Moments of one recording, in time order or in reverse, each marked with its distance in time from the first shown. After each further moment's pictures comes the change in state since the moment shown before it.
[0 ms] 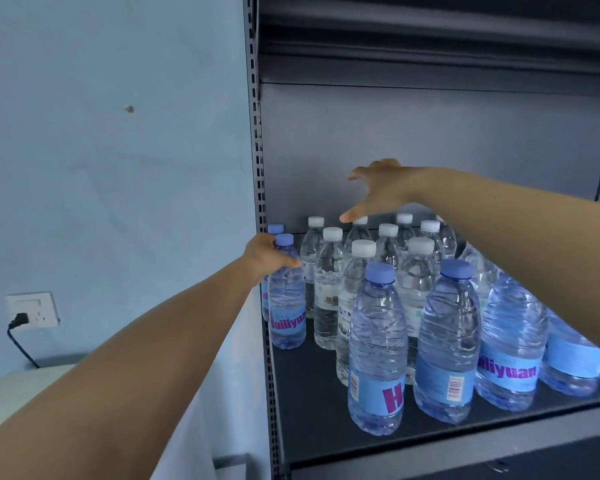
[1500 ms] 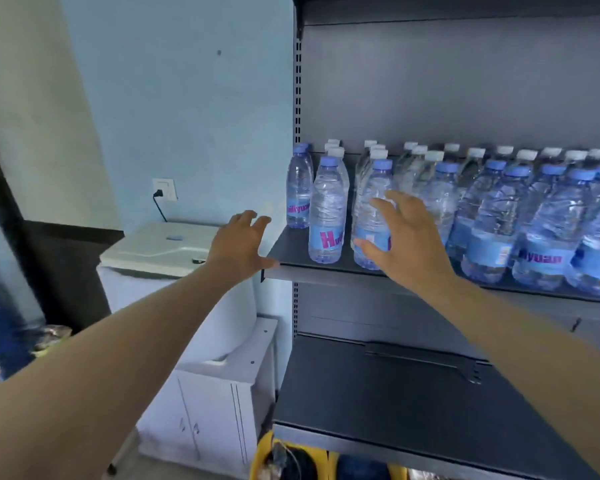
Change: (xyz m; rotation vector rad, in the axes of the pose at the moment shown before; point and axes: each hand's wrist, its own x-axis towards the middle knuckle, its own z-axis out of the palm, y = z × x) left_hand -0.312 0.016 0.072 1.027 0.216 -0.024; right_hand -0.259 0.072 0.155 0.509 0.588 -0.382
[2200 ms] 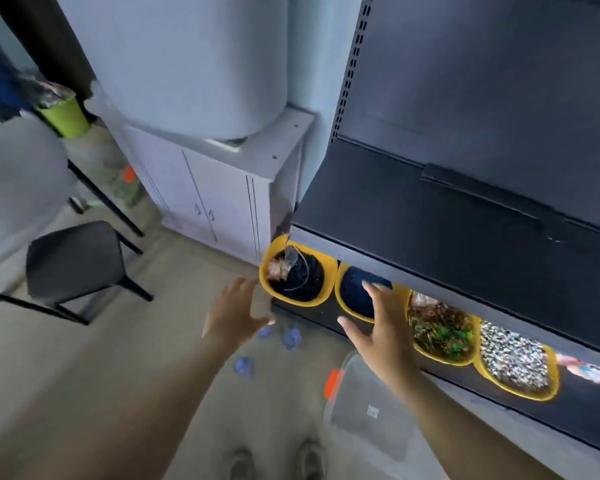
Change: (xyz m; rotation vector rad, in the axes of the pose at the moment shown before) left_hand -0.305 -0.006 0.387 -0.372 -0.655 -0.541; right_hand -0.403 -0.010 0.258 0.363 -0.658 0.356
